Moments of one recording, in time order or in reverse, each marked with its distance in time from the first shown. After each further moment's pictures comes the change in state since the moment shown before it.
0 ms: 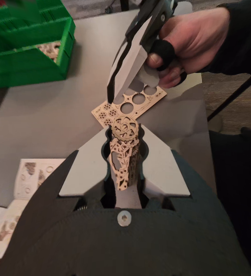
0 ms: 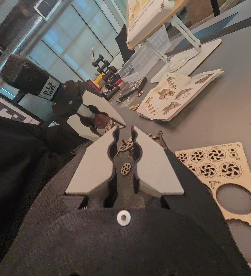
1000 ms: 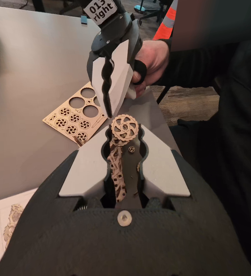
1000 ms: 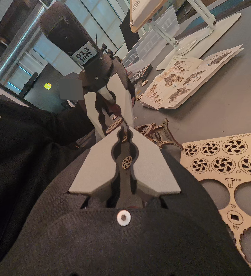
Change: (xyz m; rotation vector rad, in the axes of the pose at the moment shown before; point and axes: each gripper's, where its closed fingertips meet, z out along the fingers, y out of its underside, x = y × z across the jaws) left arm 0.018 0.012 0.009 0.103 0.528 -0.087; right arm 0.002 0.026 0.012 -0.048 -0.037 0.020
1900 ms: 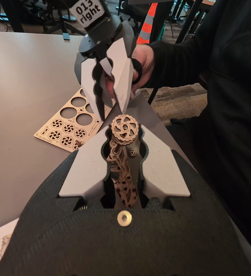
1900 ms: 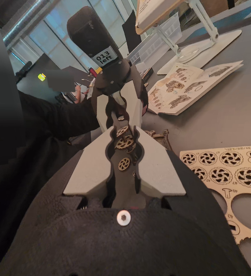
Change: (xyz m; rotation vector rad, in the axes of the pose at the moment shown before) left arm 0.003 0.003 0.007 0.082 0.123 0.089; right arm -0.007 -0.002 0.003 -0.002 0.009 -0.103
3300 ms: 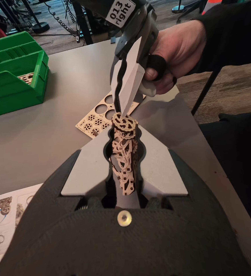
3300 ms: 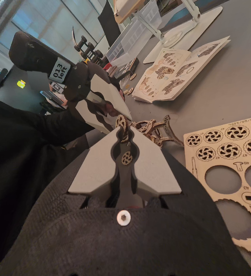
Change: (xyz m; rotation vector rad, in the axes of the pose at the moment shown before) left arm -0.002 -0.001 -0.015 -0.048 -0.411 0.170; right arm -0.001 0.013 0.000 -0.033 0.130 0.104
